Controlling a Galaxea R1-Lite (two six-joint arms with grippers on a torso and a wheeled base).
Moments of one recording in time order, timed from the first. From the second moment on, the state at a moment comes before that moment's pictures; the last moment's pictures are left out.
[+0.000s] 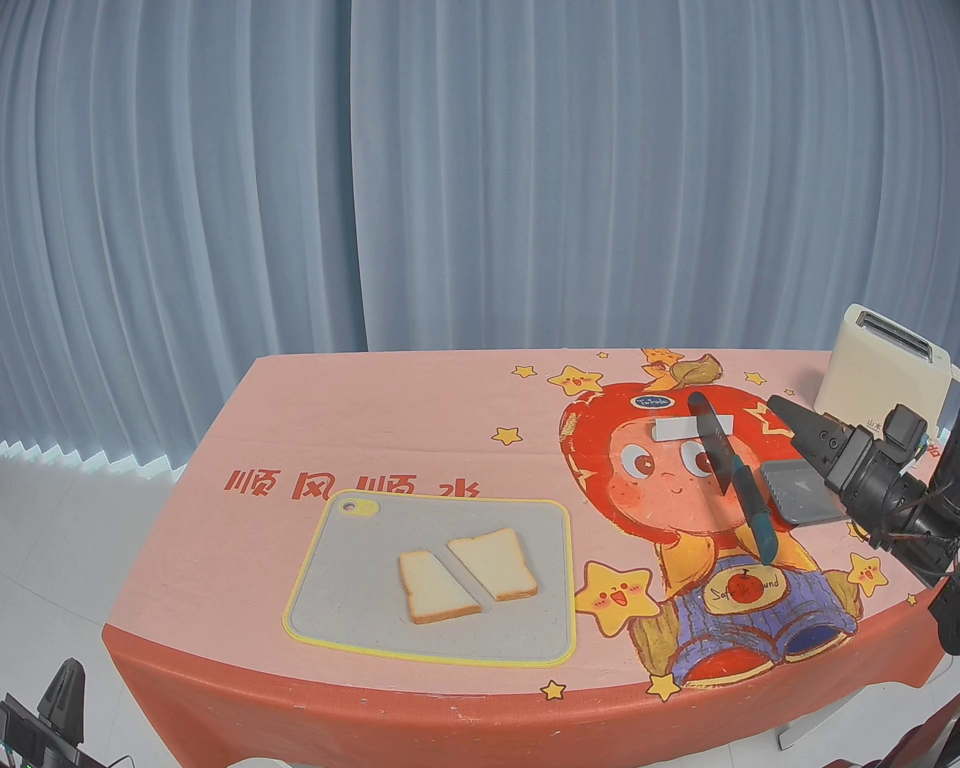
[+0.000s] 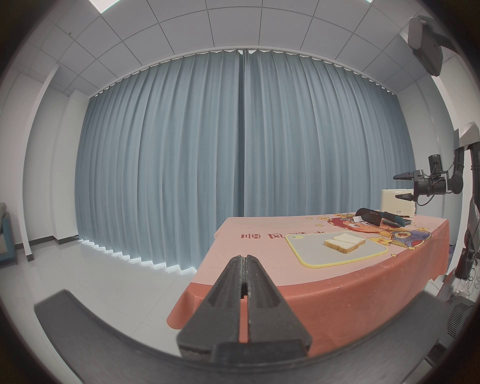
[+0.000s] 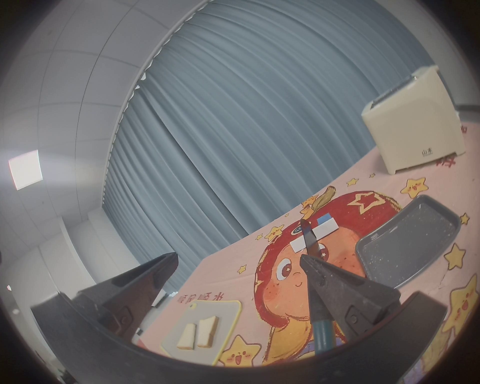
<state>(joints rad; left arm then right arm) 0.00 0.02 -0.02 0.00 0.00 0.00 0.24 1.51 -0.25 -1.20 0.19 0.69</state>
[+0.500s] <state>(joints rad) 0.00 0.02 -0.02 0.00 0.00 0.00 0.50 1.48 -0.19 -1.19 -0.07 0.40</state>
